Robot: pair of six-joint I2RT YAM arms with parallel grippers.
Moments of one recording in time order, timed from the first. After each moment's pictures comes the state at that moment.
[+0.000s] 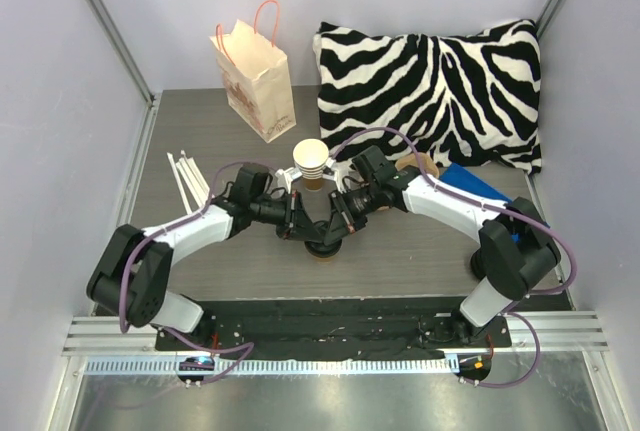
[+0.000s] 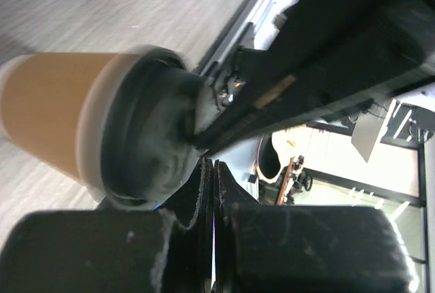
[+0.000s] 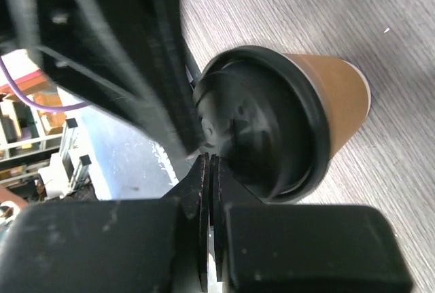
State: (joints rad) left arm -0.48 1.42 0.71 0.01 0.95 -0.81; right arm 0.65 1.60 1.07 -0.47 -0.80 0.22
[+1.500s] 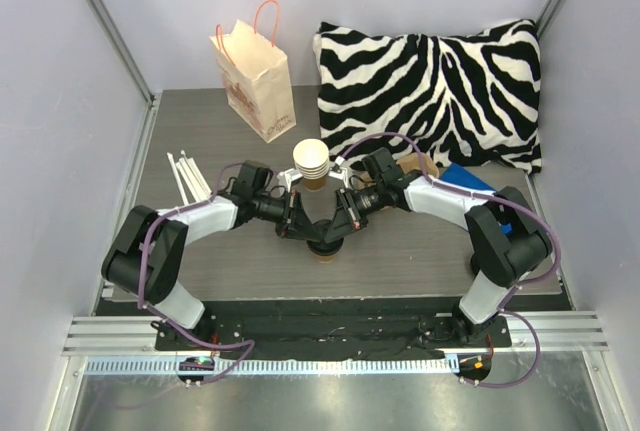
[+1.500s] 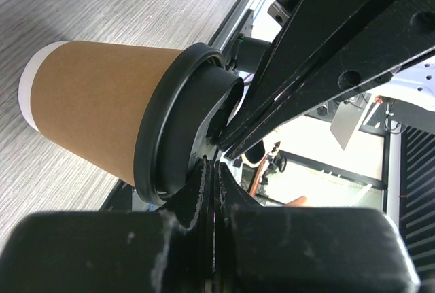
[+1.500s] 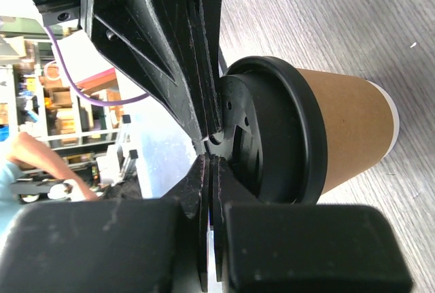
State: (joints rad) left arm -0.43 1.58 0.76 -0.03 1.05 -0.76; right arm 0.55 1.69 0.98 -0.26 -1.04 0.29
